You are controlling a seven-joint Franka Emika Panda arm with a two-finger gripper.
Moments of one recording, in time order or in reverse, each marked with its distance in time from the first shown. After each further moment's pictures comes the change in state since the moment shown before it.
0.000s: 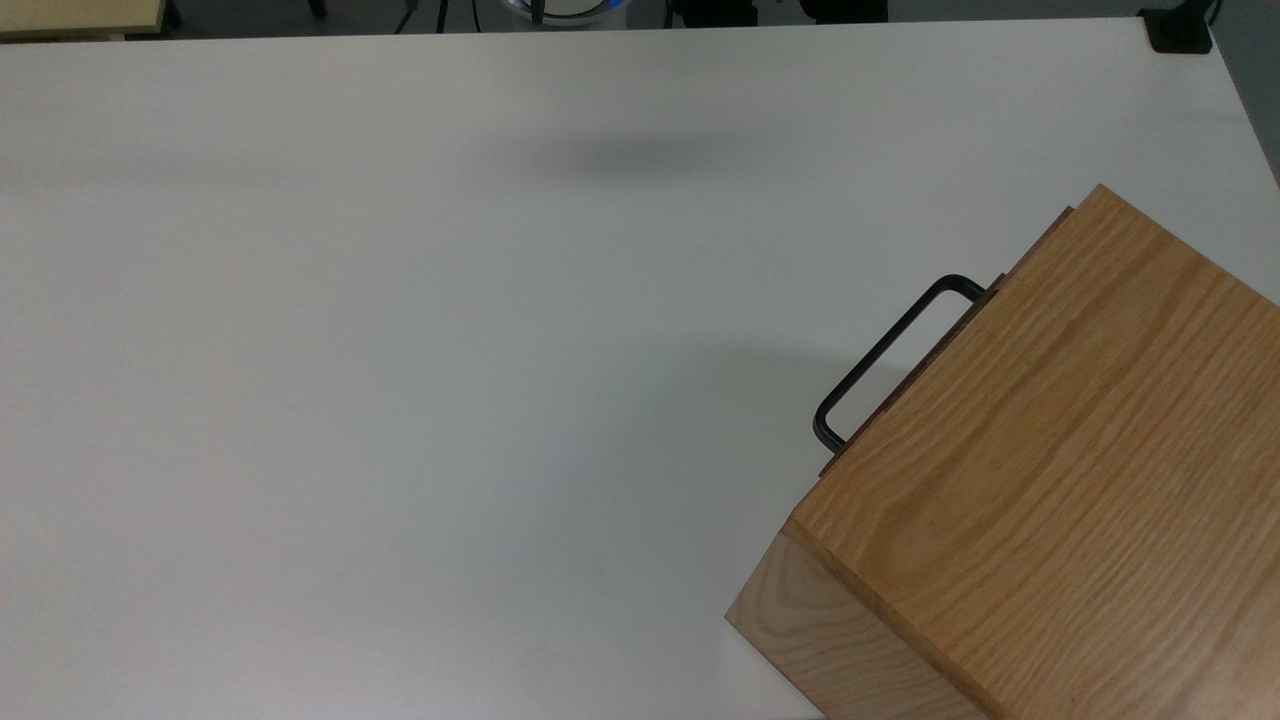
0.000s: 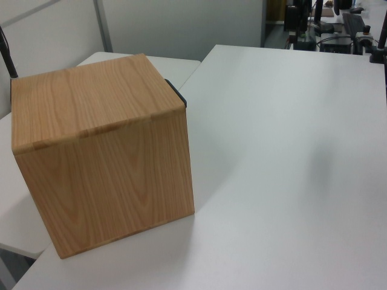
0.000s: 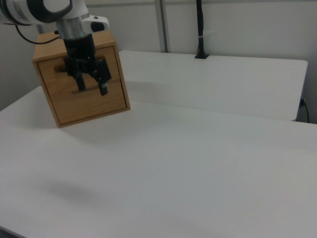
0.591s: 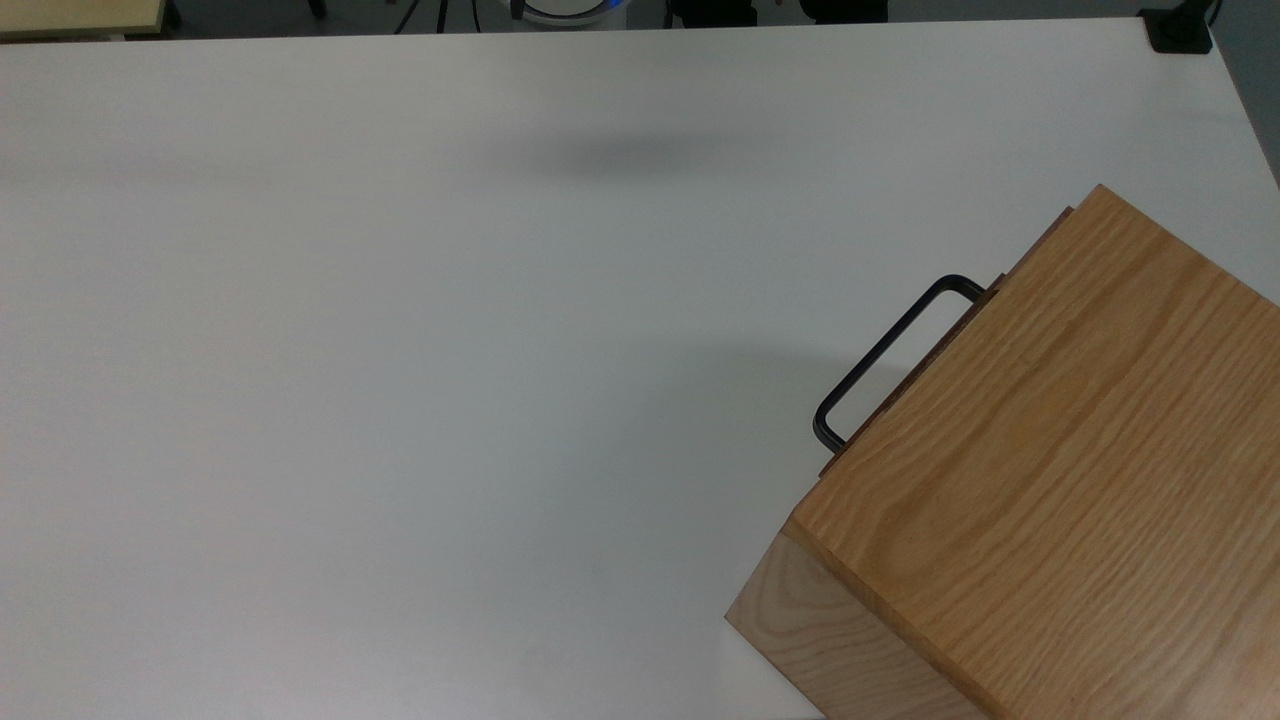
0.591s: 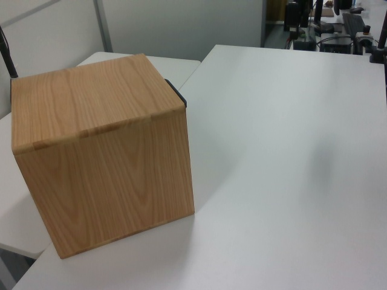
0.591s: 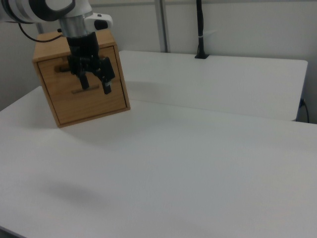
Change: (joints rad) arm -0.025 0.000 0.000 0.013 0.000 0.000 -0.009
